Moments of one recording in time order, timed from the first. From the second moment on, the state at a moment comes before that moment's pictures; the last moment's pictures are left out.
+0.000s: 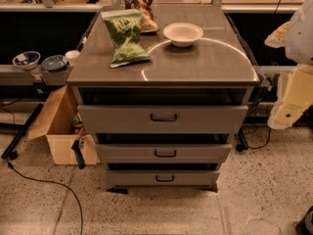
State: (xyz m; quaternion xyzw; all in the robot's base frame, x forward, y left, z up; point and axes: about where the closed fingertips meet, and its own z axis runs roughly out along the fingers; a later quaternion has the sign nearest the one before) arm 0.438 -0.217 0.976 -0.60 0.78 -0.03 0.16
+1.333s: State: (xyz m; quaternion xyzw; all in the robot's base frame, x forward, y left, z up) arm 0.417 -0.227 0.884 -0.58 0.80 0.01 0.17
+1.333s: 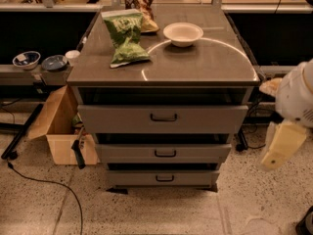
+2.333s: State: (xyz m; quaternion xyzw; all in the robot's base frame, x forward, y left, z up) arm 0.369 -0.193 0.745 -0.64 0.74 0.10 0.16
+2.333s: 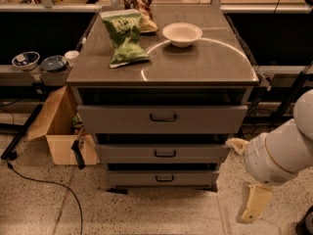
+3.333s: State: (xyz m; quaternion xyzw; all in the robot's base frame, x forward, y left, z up) arm 0.378 -0.193 0.724 -0.65 0.73 0.10 0.19
